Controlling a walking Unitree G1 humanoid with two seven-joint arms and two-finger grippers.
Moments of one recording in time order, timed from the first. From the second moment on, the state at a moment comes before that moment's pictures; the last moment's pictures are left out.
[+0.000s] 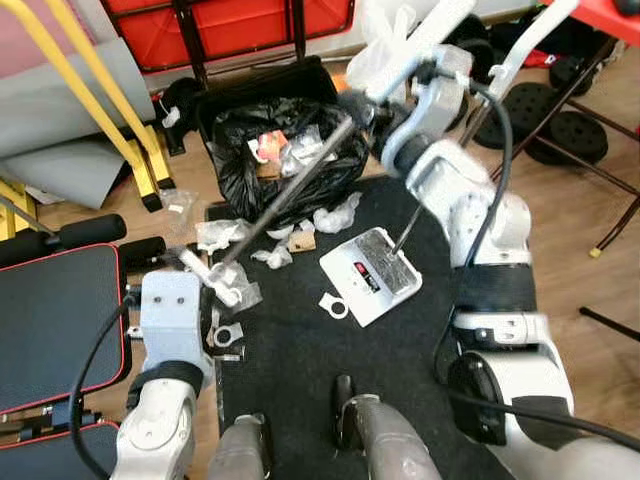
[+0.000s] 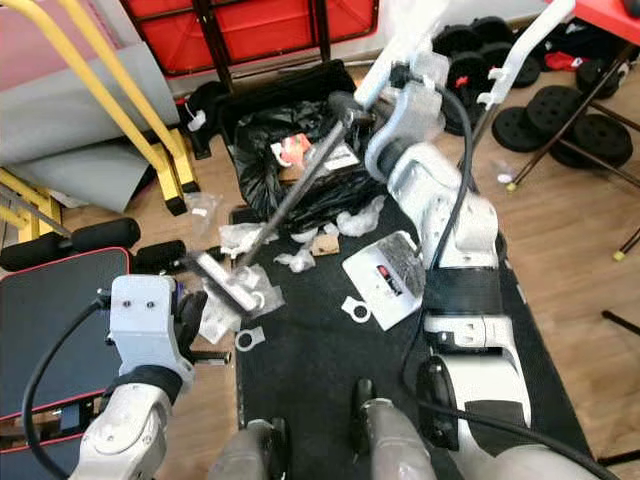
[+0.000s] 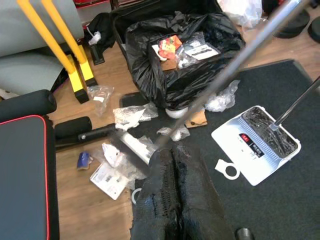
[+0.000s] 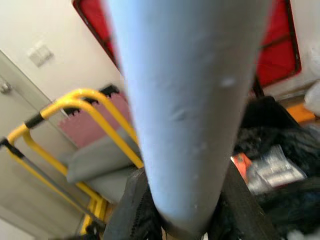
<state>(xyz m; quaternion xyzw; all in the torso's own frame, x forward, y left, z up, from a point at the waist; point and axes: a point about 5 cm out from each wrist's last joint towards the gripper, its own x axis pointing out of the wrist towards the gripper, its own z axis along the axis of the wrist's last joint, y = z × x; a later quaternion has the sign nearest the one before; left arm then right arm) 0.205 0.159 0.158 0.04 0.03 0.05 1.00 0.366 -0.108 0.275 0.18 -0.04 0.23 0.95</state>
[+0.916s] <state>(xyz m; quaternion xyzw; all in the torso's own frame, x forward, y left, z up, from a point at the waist) 0.238 0.164 0.161 0.03 -0.03 0.06 1.00 0.328 -0.087 0.263 0.04 -0.06 0.32 0.94</state>
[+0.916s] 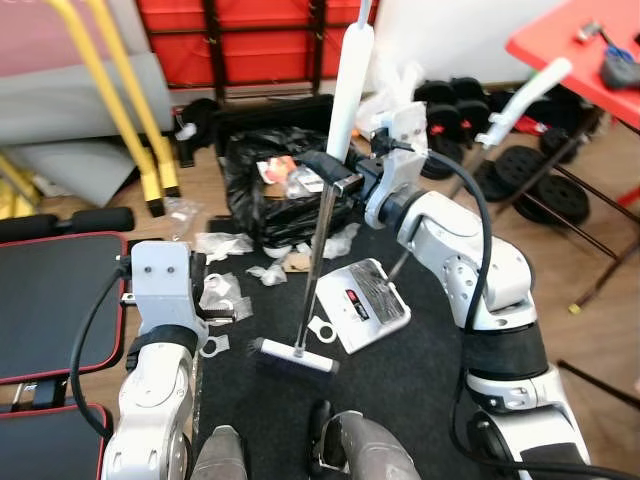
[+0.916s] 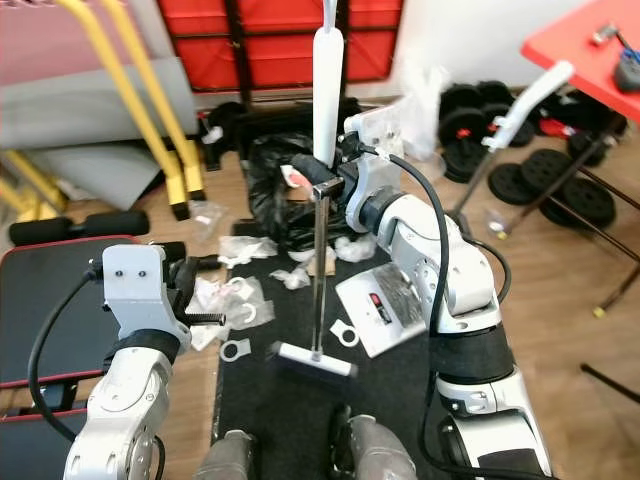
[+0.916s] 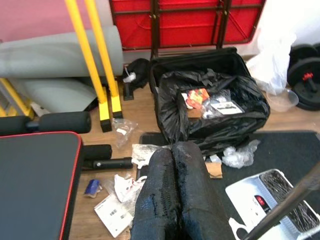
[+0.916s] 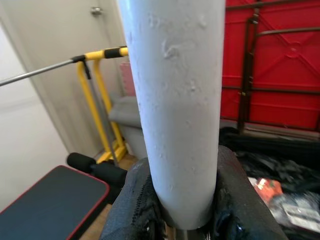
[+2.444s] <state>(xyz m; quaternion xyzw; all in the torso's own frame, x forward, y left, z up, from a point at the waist) 0.242 0.164 0.154 0.02 -0.03 0.05 1.00 0.331 -0.089 0.239 0.13 -0.03 0.24 0.96</state>
